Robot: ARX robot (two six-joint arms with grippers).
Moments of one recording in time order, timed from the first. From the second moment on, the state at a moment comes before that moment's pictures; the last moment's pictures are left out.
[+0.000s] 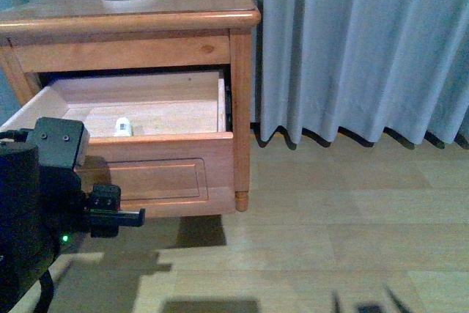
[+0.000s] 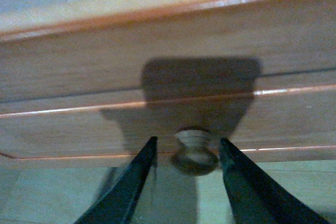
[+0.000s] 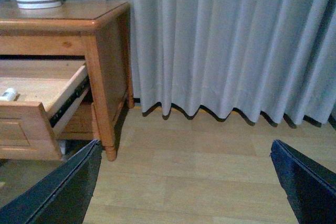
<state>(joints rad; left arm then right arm) -0.24 2.13 0.66 1.07 -0.30 0.08 0.00 0.00 0.01 0.00 0.00 0.00</state>
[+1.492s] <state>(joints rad) -0.02 0.02 0.02 -0.01 -0.05 0.04 0.00 0.00 0.01 0.00 0.00 0.00</state>
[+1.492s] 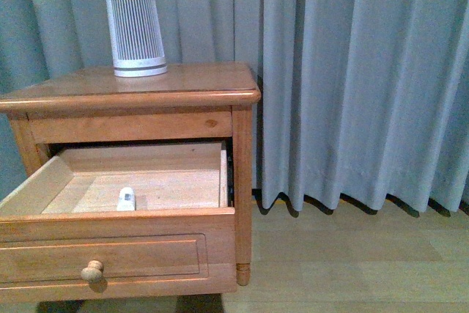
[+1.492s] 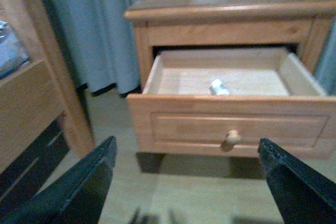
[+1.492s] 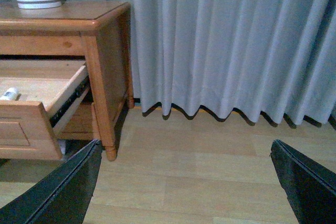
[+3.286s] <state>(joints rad) -0.01 0.00 0.01 -0.01 0.00 0.00 0.06 1.11 0.55 0.35 0.29 0.06</state>
